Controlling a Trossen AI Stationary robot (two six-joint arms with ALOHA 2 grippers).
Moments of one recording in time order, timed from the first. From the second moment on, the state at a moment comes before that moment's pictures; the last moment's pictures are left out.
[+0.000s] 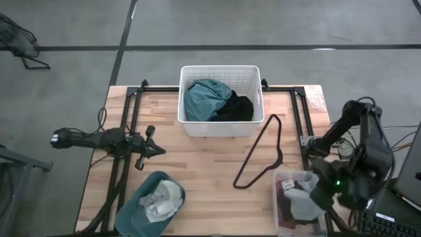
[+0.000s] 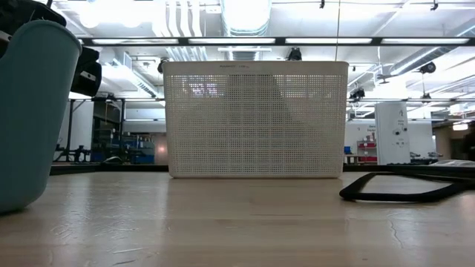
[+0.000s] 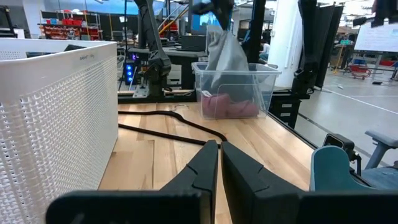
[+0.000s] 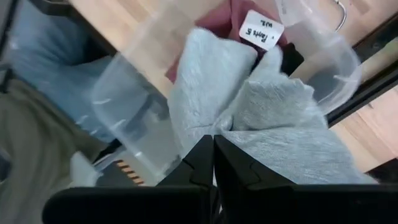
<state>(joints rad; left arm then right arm) -0.12 0.09 0.01 0.03 0.08 -0.04 1.12 1.31 1.58 -1.54 0.08 1.97</state>
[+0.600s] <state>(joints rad) -0.12 0.09 0.01 0.03 0.08 -0.04 0.97 1.42 1.45 -1.48 0.17 1.56</state>
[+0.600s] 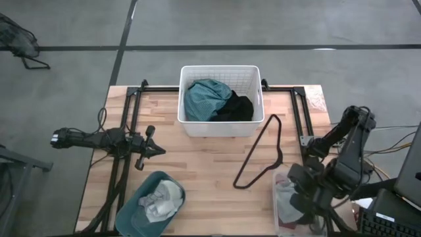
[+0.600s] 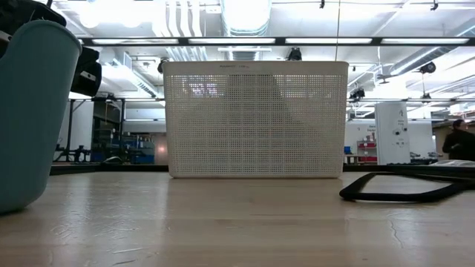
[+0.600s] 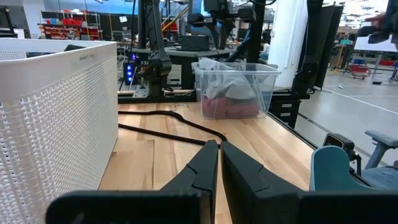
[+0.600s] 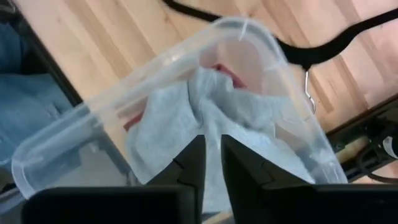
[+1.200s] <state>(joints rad) -0.12 0.09 0.01 0.03 0.08 -0.04 0.74 1.34 1.20 -0.87 0.54 0.74</state>
